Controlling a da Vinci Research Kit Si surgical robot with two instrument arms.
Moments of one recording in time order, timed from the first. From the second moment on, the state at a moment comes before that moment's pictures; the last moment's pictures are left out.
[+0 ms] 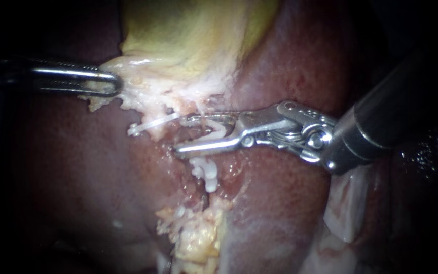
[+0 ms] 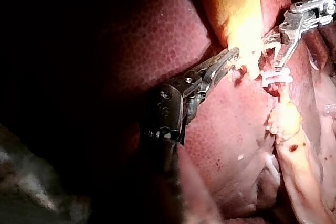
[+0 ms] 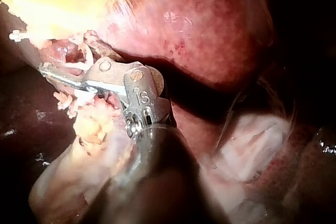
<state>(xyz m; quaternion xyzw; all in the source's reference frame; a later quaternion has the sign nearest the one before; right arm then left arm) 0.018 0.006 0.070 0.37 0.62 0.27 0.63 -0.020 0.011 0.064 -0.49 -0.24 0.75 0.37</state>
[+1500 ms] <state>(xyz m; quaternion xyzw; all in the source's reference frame) 0.017 0.007 0.064 0.48 0.59 0.30 0.58 -0.020 0.011 0.064 -0.49 -0.24 0.75 0.37</state>
